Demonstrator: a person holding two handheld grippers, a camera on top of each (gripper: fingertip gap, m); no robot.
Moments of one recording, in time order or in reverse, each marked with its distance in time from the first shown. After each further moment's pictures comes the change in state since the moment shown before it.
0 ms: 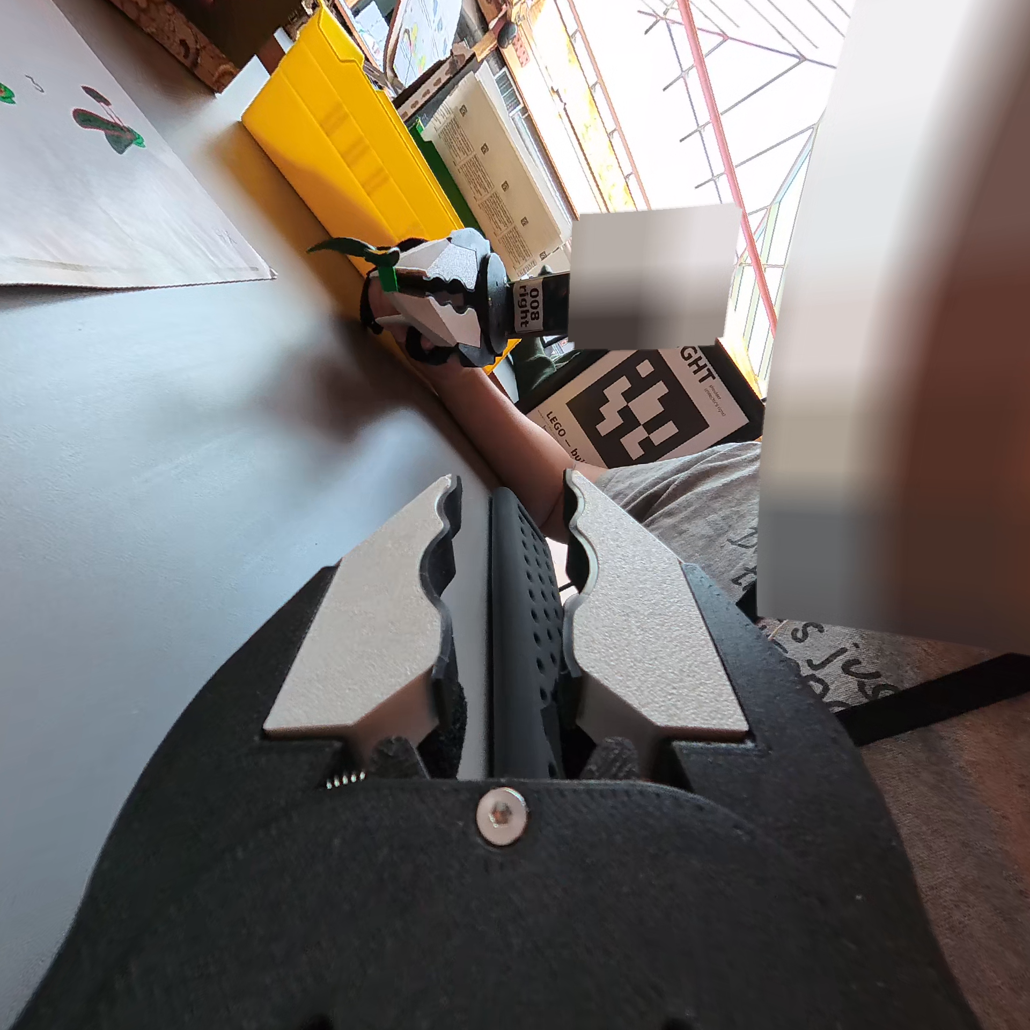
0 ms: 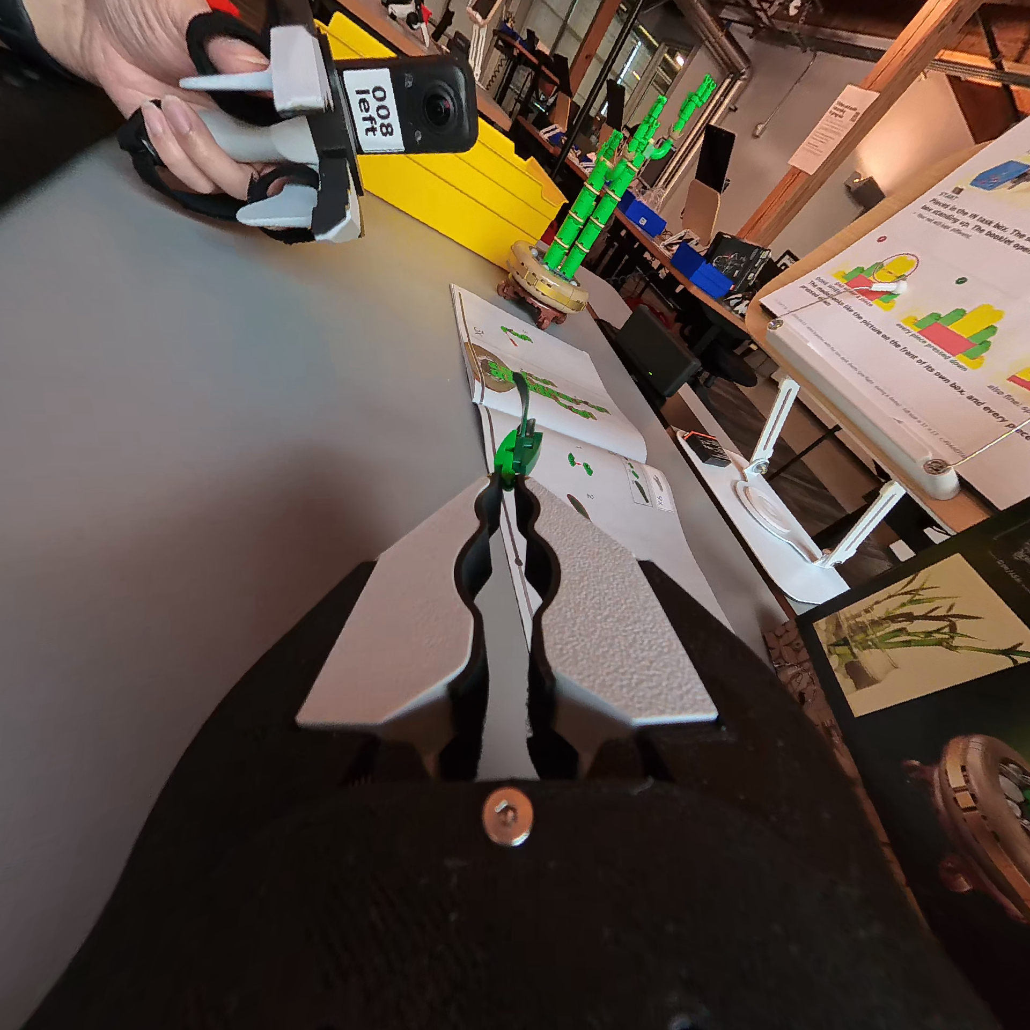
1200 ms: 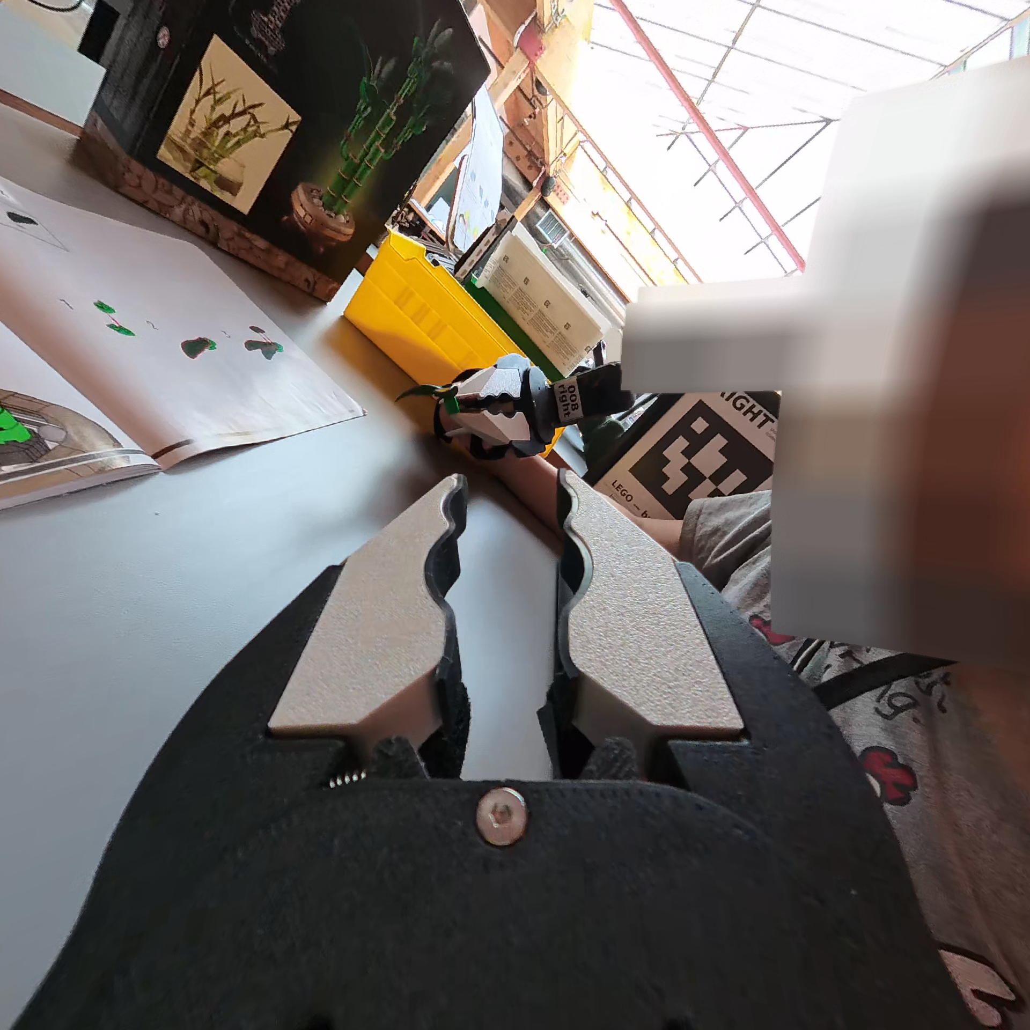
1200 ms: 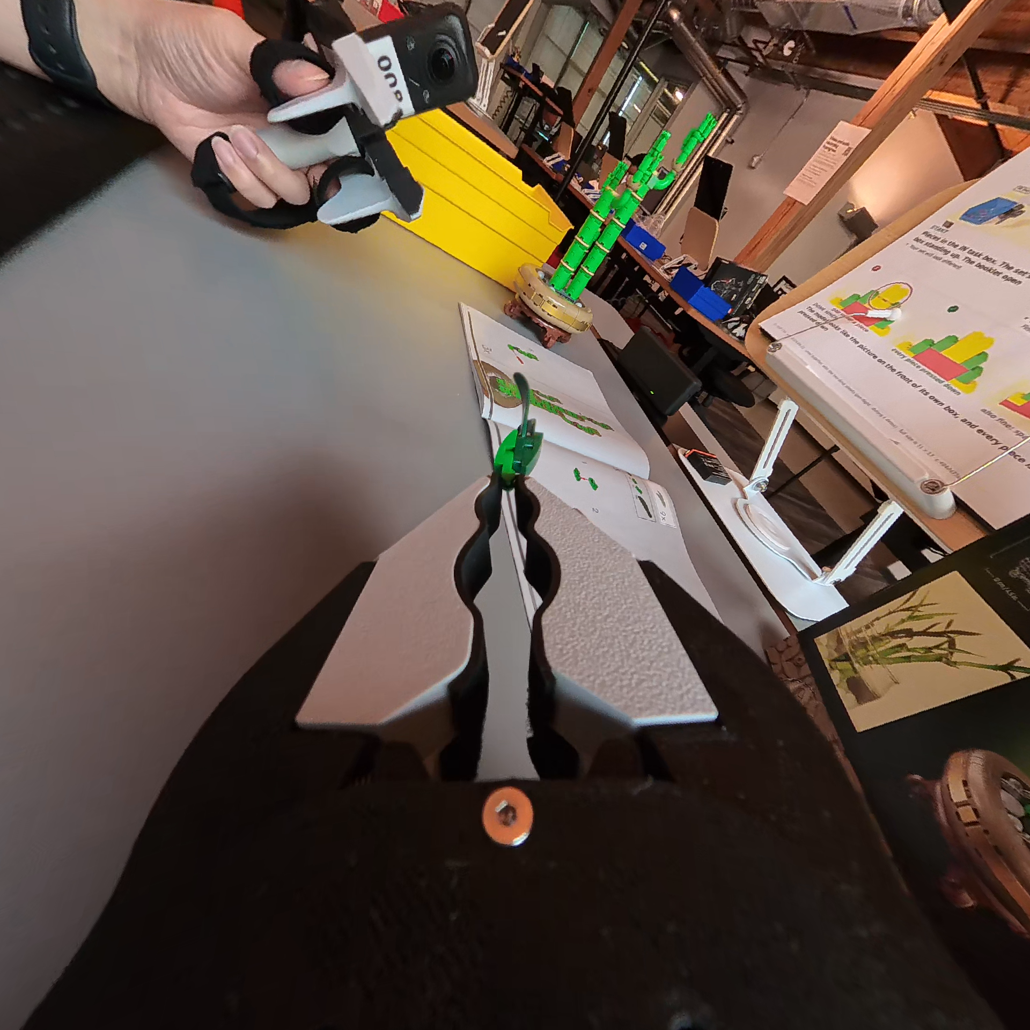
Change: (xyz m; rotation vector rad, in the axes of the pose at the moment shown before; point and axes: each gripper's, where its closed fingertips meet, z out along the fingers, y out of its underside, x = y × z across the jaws) left arm 0.004 -0.033 -0.032 0.190 -0.115 0.230; right arm -0.006 -0.006 -0.003 0.036 -0.005 -0.014
